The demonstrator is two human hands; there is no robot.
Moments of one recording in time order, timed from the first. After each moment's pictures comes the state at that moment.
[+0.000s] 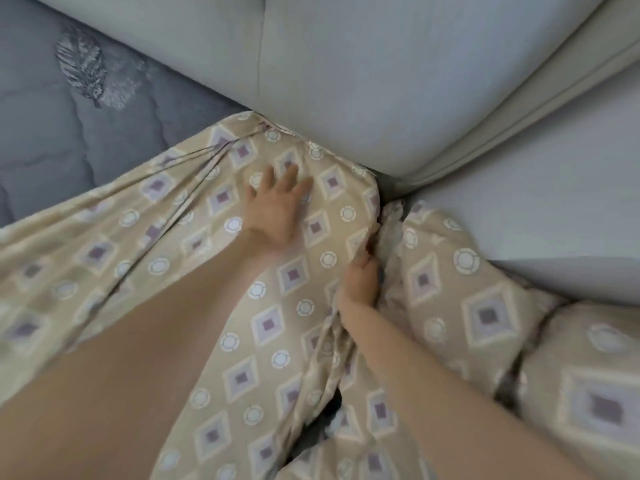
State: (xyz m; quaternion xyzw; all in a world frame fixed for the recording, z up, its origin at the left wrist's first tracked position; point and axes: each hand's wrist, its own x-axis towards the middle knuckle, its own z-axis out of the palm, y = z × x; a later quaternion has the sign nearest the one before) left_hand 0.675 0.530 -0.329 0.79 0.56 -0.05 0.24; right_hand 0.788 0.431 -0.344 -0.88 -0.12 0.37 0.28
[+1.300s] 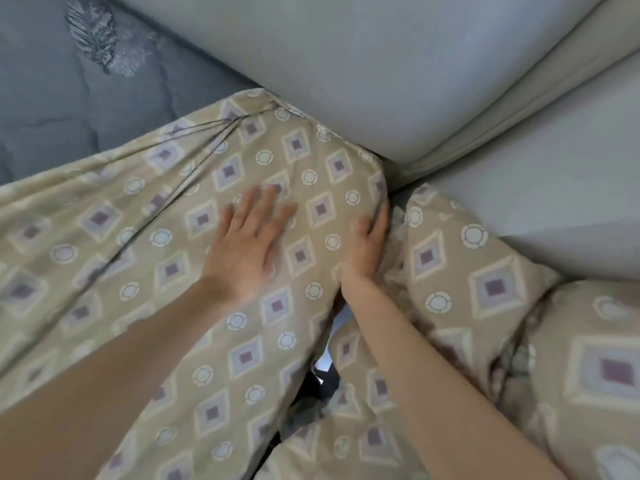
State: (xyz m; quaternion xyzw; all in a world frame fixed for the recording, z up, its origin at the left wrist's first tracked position) left_hand 0.610 0.442 -0.334 0.82 0.53 -0.02 0.22; right_hand 0.788 0.437 -0.354 -0.83 -0.24 0.33 0.40
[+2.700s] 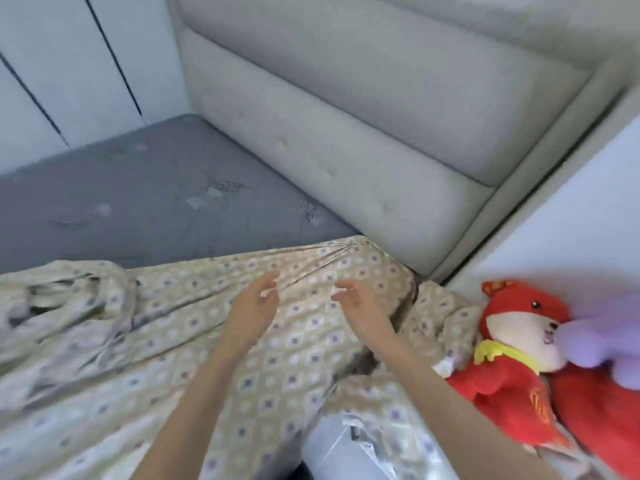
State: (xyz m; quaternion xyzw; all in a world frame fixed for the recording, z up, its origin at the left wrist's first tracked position) left_hand 0.479 0.186 0.024 0.47 0.73 0.34 0.37; right_hand 0.669 0.229 0.020 -0.61 -0.61 0.47 0.21
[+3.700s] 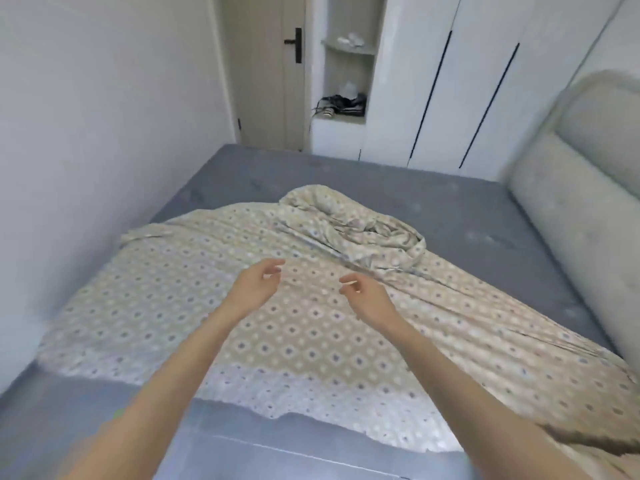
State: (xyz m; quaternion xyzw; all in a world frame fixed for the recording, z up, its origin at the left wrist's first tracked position) left_hand 0.345 -0.417 0.138 0.17 0.86 0.45 0.16; right_hand 0.454 -0.214 0.136 -0.21 -0.87 0.44 0.00
